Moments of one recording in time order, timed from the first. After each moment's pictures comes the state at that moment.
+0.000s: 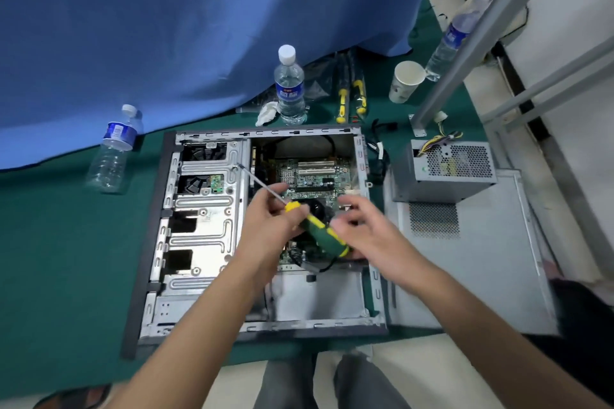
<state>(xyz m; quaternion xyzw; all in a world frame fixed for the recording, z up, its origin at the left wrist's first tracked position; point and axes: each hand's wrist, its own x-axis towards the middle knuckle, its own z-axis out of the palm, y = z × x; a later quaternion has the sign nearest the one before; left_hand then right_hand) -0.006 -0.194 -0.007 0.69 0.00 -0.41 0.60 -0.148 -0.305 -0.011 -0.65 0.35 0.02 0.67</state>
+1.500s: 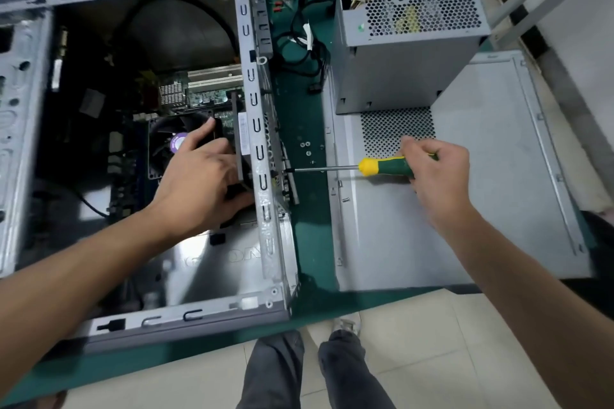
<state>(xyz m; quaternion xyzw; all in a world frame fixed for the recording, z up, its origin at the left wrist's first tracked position) -0.035 -0.228 -0.174 0.69 -0.71 0.03 0.10 -0.287 -0.420 -0.222 -0.59 0.54 -0.29 0.52</state>
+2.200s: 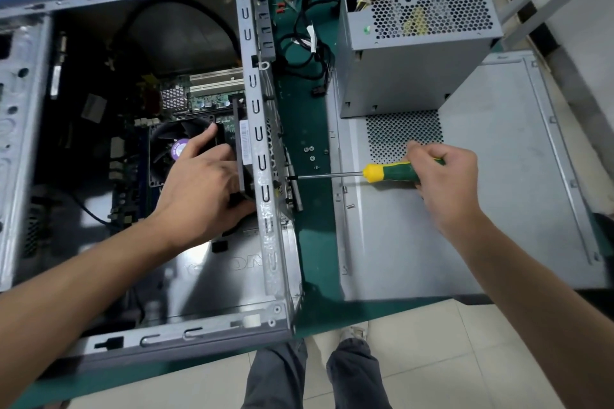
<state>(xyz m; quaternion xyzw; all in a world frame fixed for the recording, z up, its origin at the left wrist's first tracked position) -0.032 -0.229 -0.181 0.70 -0.70 0.03 0.12 -0.287 -0.421 -0.225 -0.60 0.54 -0.28 0.51</state>
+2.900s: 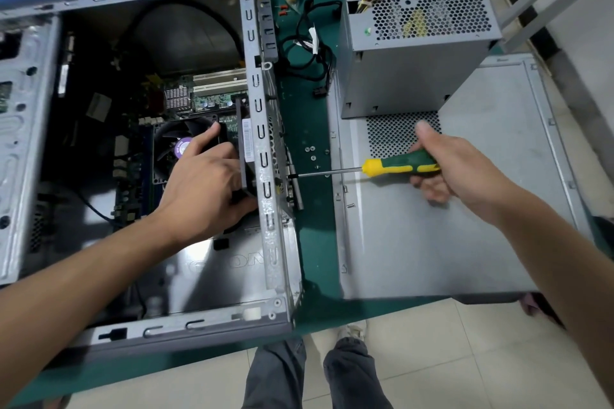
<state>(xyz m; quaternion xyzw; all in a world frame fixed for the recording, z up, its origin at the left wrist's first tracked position) -0.035 -0.229 -0.177 0.72 -0.69 0.02 0.12 -0.302 -0.447 -0.190 -0.61 0.47 -0.06 0.63</state>
